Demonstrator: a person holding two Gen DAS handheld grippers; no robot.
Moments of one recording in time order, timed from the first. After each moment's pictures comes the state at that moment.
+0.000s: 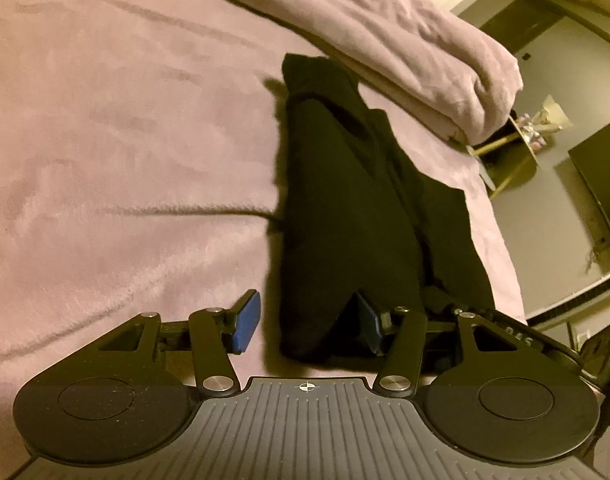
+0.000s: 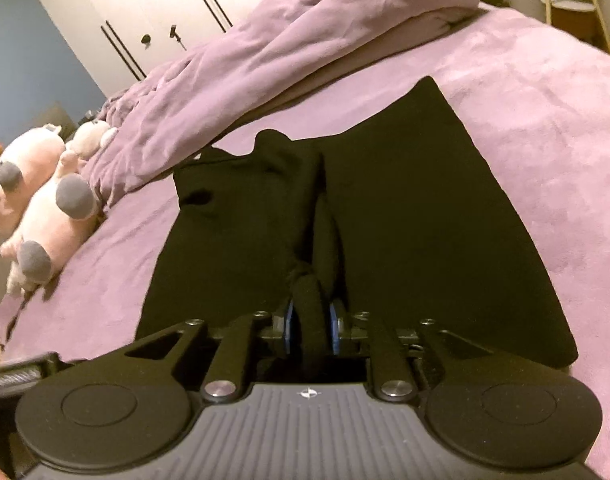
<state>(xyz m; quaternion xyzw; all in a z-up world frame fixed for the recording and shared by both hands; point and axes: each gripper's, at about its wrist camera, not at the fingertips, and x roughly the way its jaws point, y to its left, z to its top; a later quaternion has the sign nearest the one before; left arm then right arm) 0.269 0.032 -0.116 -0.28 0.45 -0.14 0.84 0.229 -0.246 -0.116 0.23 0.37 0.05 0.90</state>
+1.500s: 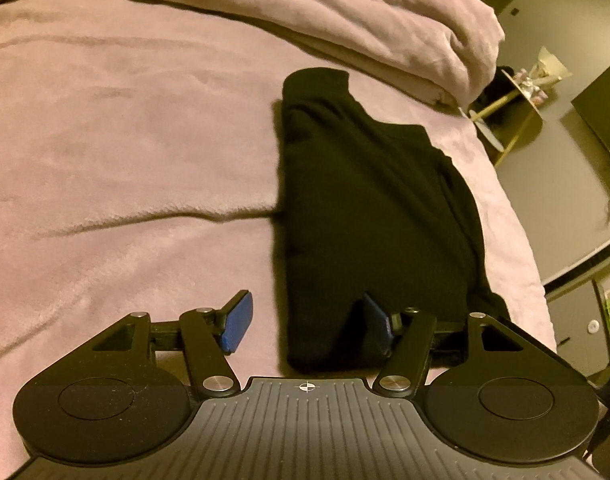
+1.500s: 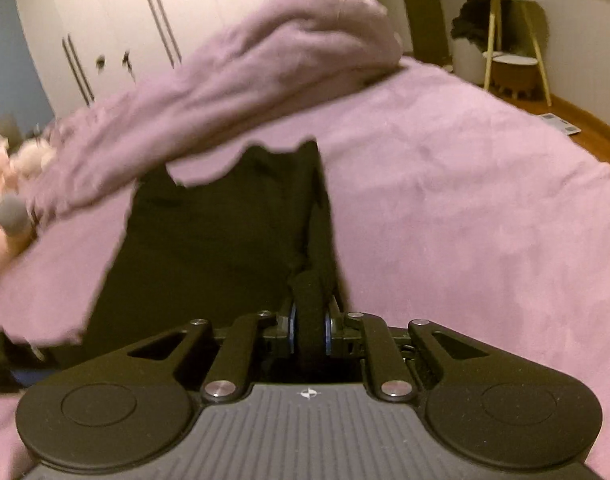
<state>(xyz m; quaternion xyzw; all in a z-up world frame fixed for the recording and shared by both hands) 0.275 -0.026 -0.096 -0.19 0.47 -0.15 0.85 0.196 -0.299 -0.111 0.15 0.33 -0.06 0.93</state>
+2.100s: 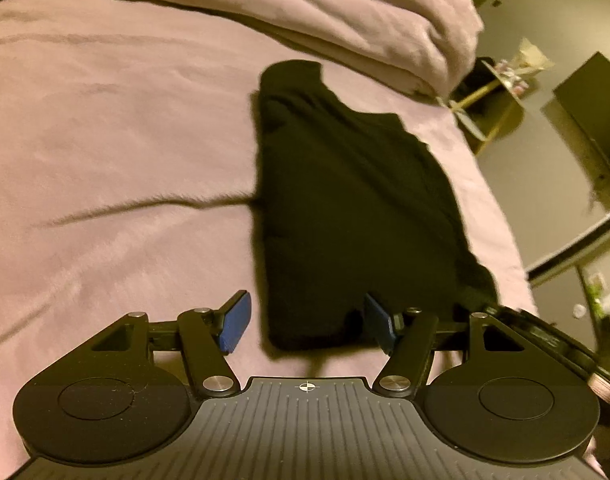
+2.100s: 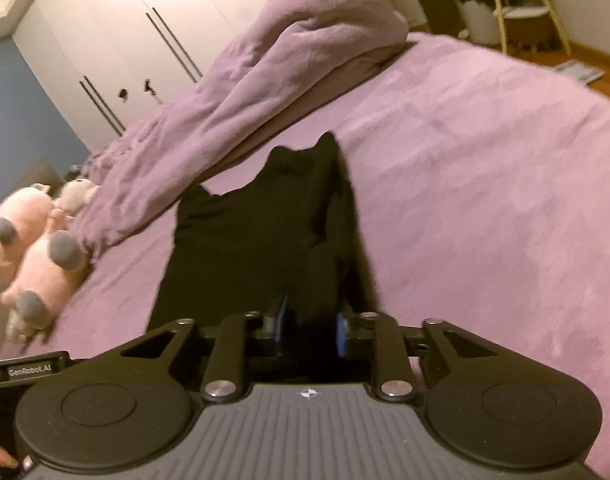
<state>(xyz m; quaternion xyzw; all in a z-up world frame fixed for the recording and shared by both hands) 0.260 -0.024 -0.090 -0.20 0.47 -0.19 0.84 0.172 -0.323 -0.107 0.26 0.31 0.01 0.91</state>
